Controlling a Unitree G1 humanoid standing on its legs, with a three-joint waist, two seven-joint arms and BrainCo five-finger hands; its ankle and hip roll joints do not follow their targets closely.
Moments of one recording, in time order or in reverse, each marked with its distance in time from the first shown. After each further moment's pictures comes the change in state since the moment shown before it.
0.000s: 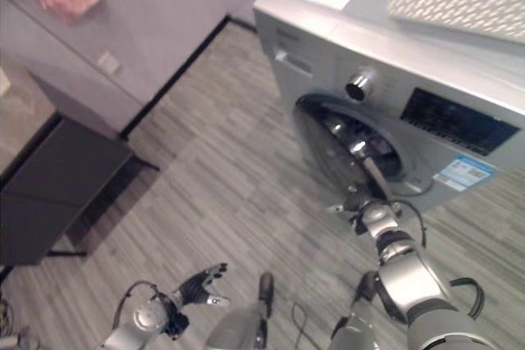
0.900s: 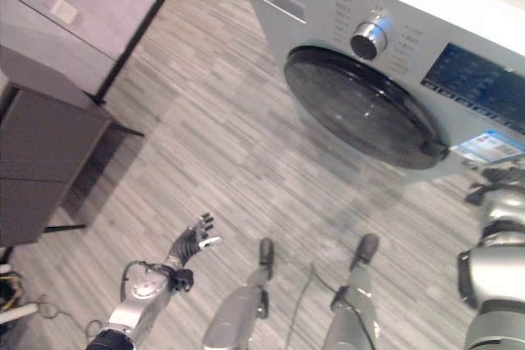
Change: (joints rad) left arm -0.065 -0.204 0.375 0.193 -0.367 -0.168 0.177; right arm 0.249 -0.031 -0.303 -0.063 0.343 -0.098 -0.273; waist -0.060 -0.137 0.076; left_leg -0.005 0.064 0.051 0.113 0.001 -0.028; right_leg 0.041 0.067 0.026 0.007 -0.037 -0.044
